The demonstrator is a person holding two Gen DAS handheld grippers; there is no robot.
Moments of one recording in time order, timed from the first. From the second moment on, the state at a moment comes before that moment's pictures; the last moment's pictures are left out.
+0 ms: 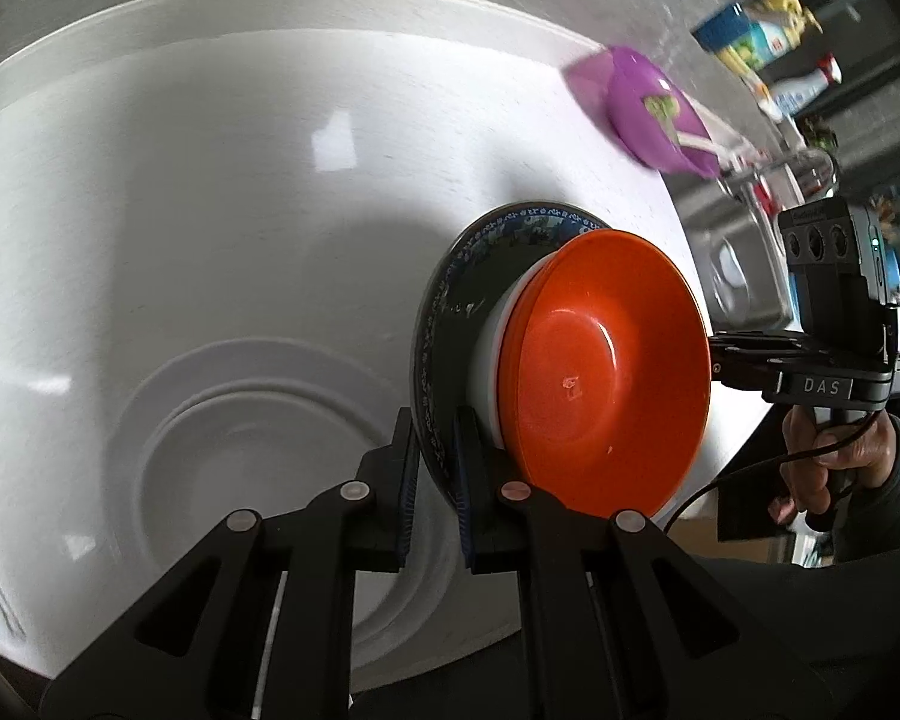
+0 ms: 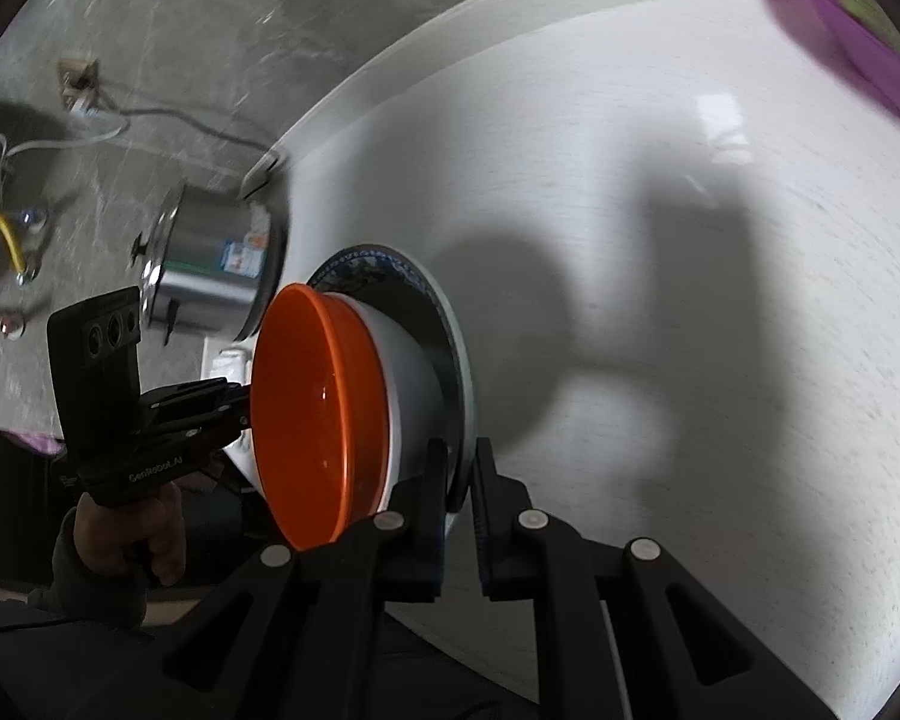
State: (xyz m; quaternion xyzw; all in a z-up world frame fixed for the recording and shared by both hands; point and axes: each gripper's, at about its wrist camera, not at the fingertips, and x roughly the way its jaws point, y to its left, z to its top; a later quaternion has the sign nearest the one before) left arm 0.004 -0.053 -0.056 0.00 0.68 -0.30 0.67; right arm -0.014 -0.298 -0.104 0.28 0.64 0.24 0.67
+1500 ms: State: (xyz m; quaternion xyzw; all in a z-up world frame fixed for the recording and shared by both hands) left arm -0.038 0.151 -0.119 -0.06 0.70 -0.21 0.68; right arm -0.003 -0.156 -0.158 0.21 0.70 0.30 0.62
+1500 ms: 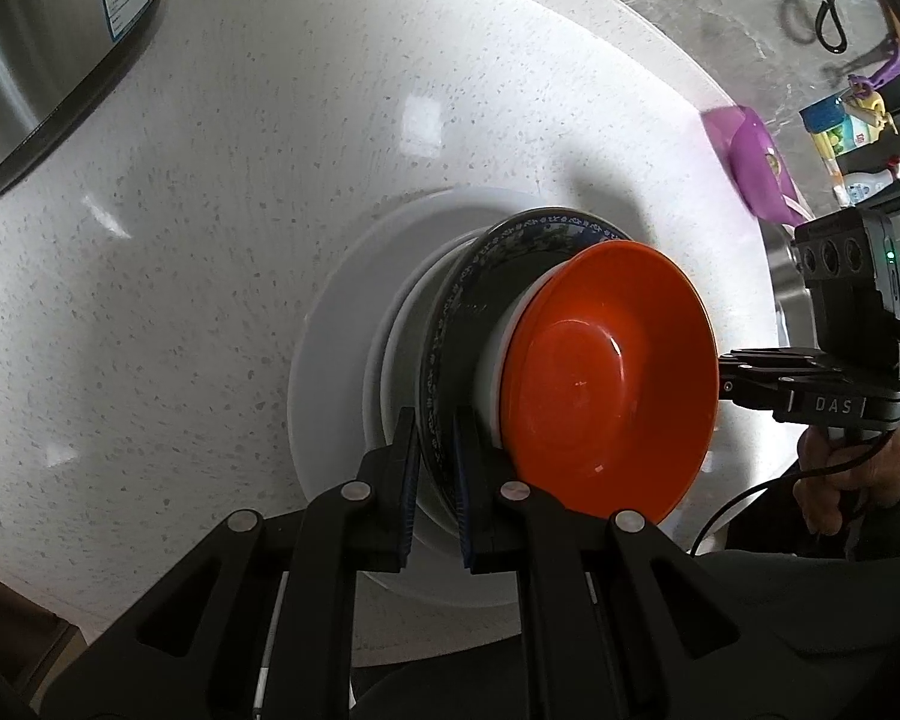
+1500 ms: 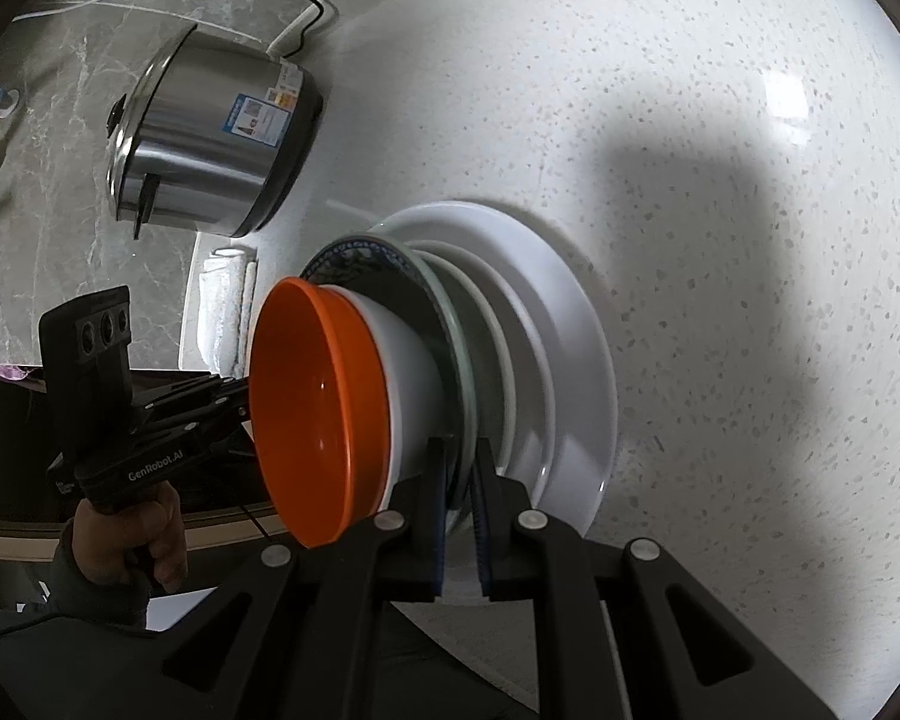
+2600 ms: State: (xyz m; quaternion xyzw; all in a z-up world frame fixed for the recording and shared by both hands) left arm -0.053 0.168 -0.073 -0.01 0.59 -0.17 0.79; right arm -0.023 -0.185 -0.132 0.24 0.65 0.24 0.68
